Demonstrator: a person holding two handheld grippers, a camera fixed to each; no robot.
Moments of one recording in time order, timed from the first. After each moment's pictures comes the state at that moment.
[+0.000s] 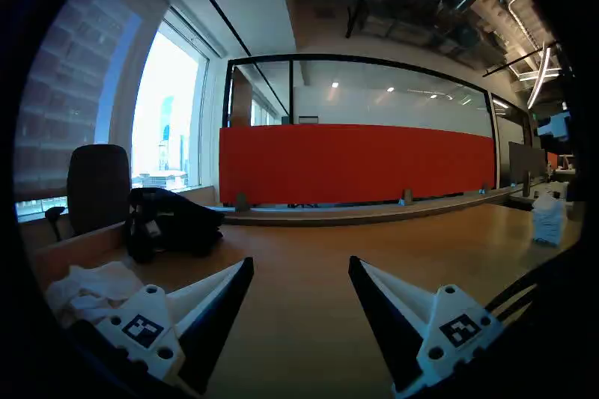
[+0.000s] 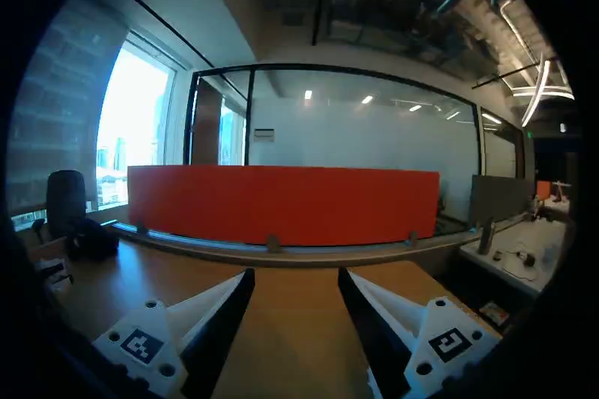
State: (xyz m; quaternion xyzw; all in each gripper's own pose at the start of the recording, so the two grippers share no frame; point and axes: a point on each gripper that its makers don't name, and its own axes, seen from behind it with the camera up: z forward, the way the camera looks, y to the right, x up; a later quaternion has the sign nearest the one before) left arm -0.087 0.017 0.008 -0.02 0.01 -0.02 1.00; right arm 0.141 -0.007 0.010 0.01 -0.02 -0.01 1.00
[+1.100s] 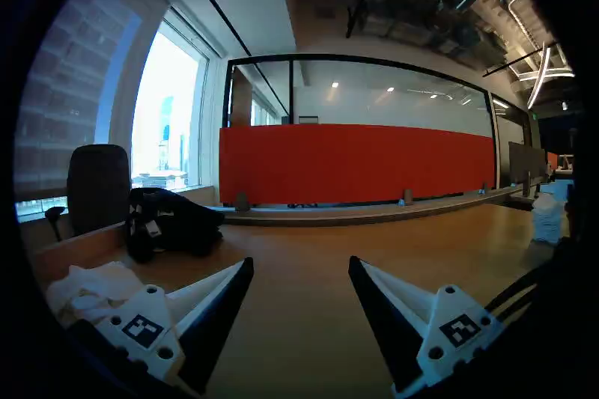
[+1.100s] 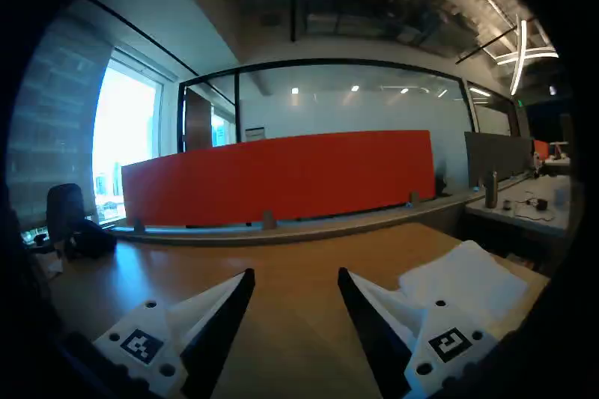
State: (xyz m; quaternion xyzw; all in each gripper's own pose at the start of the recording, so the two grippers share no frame) left arm -0.088 0.017 0.008 -0.02 0.01 -0.02 1.00; right arm 0.022 0.020 0.014 0.00 -0.01 0.05 1.00
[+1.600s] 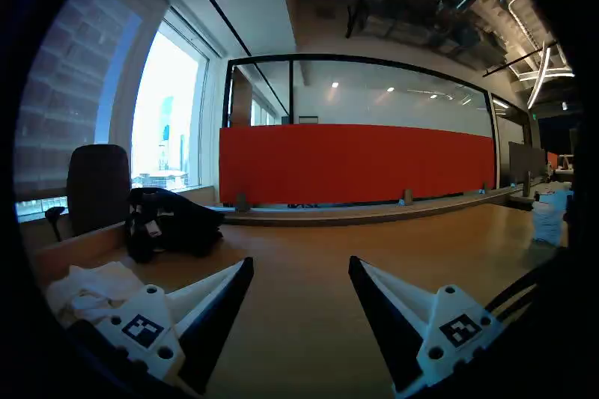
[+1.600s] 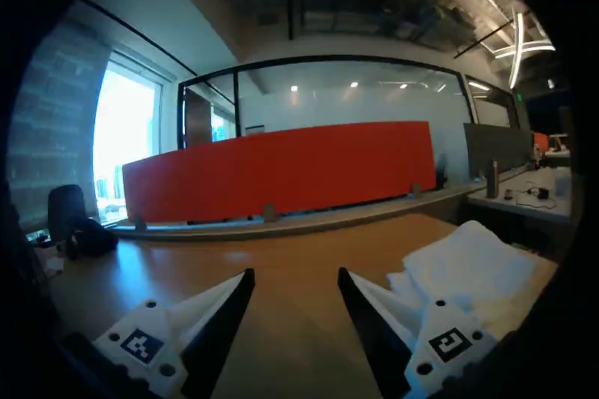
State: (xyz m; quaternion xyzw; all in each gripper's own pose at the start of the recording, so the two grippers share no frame) left arm -0.088 0.018 0.008 -0.02 0.01 -0.02 1.00; right arm -0.003 0.016 0.013 0.00 -0.02 0.06 1.00
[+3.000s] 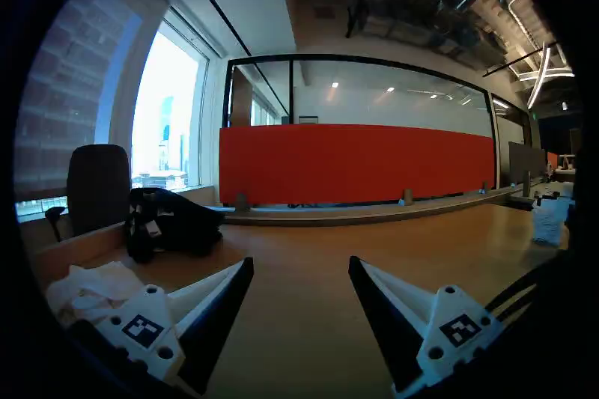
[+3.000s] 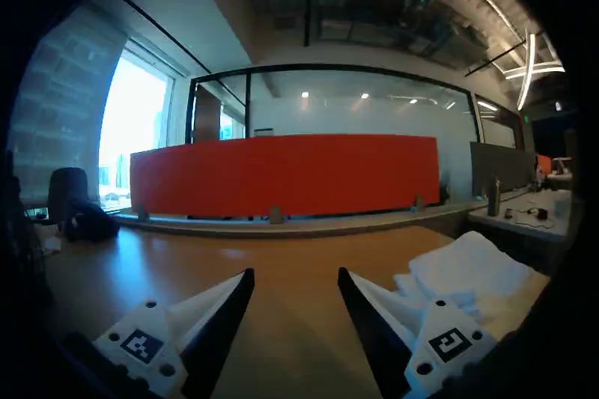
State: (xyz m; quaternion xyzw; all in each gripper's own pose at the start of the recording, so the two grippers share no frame) left arm -0.089 0.018 0.008 -0.02 0.01 -0.02 1.00; right arm -0.002 -0.004 0.001 0.01 0.00 0.01 1.00
